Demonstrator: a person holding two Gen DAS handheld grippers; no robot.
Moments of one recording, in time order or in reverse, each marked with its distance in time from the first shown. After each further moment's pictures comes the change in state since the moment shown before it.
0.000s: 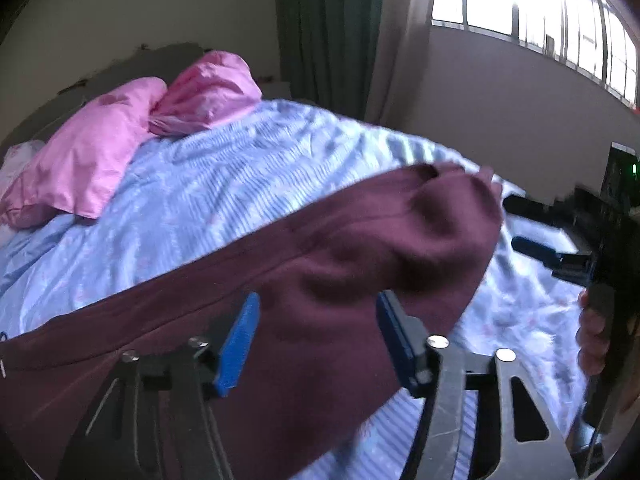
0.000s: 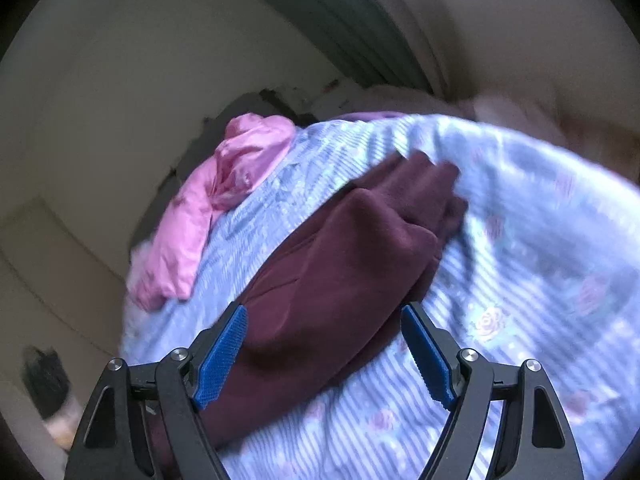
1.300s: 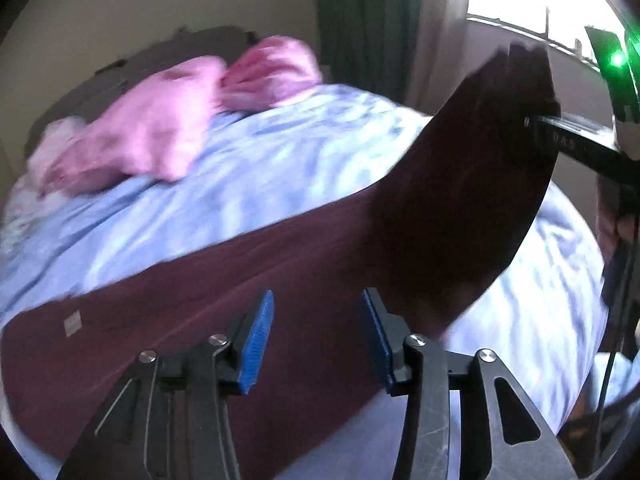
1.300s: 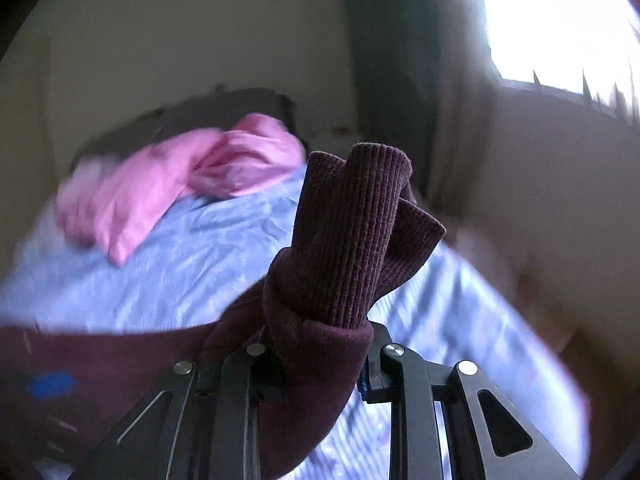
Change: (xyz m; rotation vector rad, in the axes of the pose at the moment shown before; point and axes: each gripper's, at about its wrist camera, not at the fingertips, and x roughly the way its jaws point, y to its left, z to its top) left arm -0.095 0.086 -0.044 -0.063 0.069 0.124; right arm 0.028 0.166 0.001 -0.687 -0.131 -0.365
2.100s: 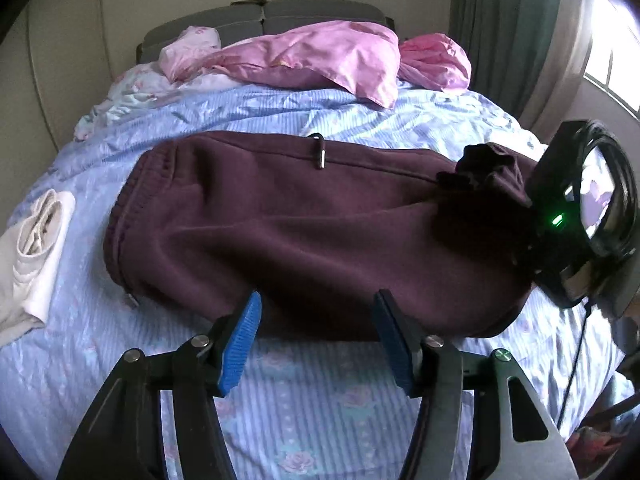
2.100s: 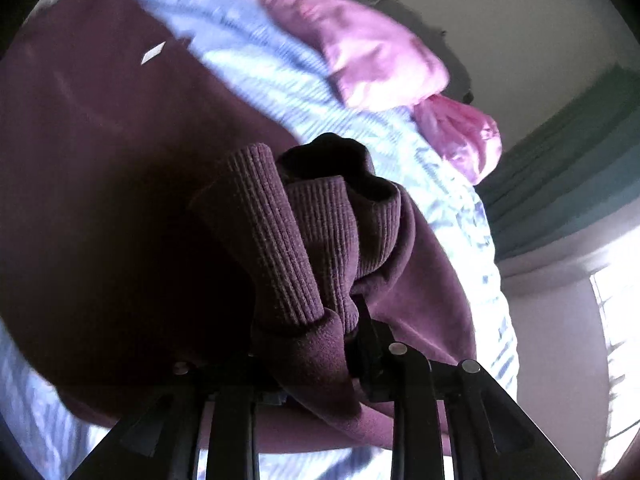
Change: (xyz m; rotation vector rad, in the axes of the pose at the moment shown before) left arm -0.085 0.183 -0.147 -0.337 0.044 0.188; right arm -0.008 0.302 -0.108 -0.865 0.277 -0.003
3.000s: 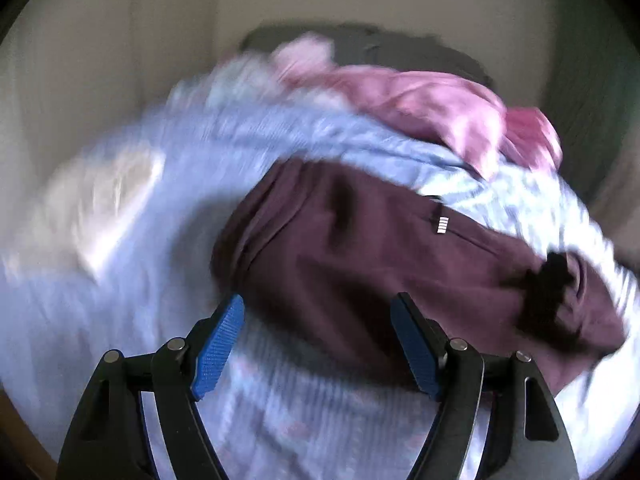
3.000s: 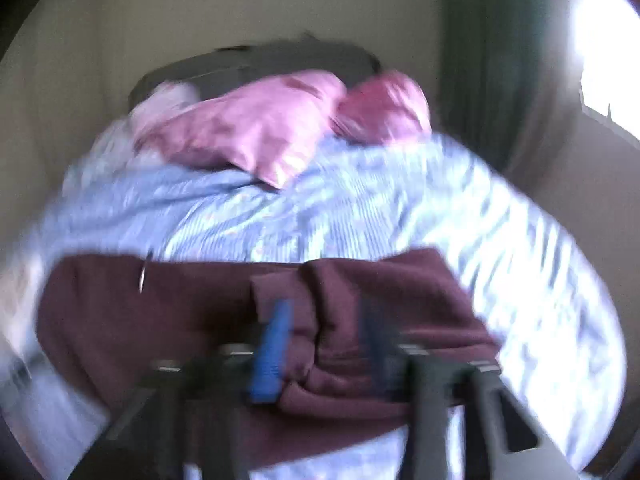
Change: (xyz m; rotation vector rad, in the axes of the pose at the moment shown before) left arm -0.022 0.049 0.007 -0.204 -0.159 0.238; right arm -0.063 -0.111 -0.010 0.821 -0.131 0.251
